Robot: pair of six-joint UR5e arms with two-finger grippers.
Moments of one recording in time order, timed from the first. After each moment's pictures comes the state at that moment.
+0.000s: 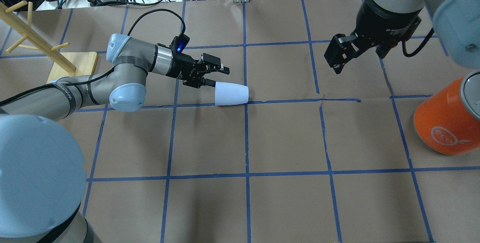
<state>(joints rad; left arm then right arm) -1.51 -2.10 -1.87 -0.77 0.65 -0.02 1.63 -1.67 1.59 -1.55 -1.61 -0.18</state>
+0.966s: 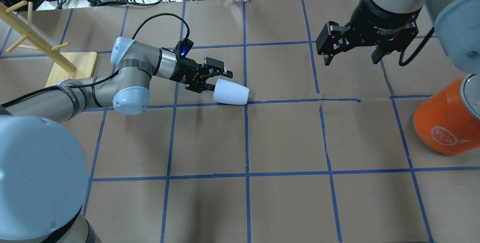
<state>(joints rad) -1.52 -2.09 -1.91 -0.77 0.66 -0.06 1.63 -1.67 1.60 -1.59 -1.56 0.07</state>
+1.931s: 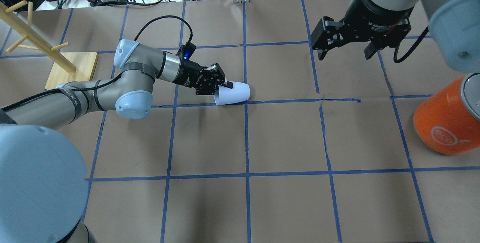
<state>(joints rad) -1.54 -2.08 -1.90 -0.75 0.69 -0.17 1.63 -1.67 1.60 -1.62 -1.54 0.06</state>
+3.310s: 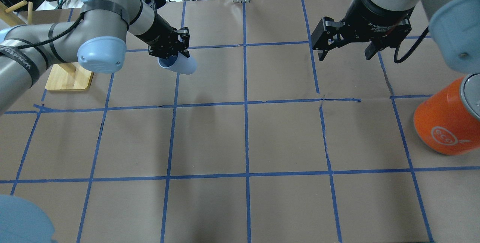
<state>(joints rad) -1.54 -1.90 -1.64 -1.05 1.32 -0.15 1.63 -1.67 1.60 -1.62 -1.54 0.07</state>
